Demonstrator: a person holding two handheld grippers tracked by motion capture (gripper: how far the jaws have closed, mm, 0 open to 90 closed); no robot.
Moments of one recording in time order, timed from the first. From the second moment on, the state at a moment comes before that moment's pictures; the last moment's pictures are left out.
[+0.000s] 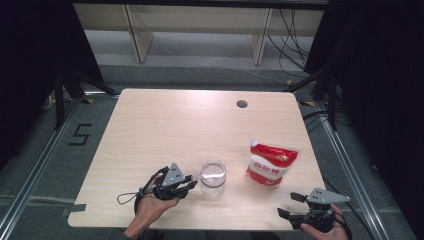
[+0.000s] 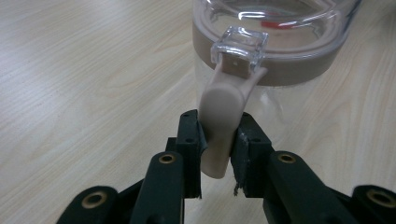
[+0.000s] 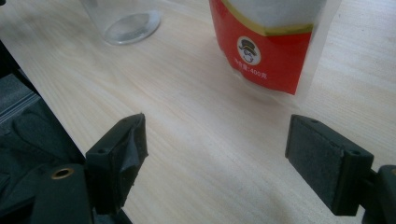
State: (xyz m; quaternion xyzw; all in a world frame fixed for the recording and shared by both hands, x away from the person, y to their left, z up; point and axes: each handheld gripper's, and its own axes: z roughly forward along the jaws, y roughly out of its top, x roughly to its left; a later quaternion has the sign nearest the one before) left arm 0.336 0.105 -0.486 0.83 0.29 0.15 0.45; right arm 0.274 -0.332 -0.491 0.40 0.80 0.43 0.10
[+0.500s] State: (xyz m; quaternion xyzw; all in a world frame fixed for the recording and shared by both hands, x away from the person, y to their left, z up) left arm 0.336 0.100 -0.486 0.84 0.26 0.15 0.45; right arm 0.277 -0.334 -0.492 0.38 0.81 0.44 0.11
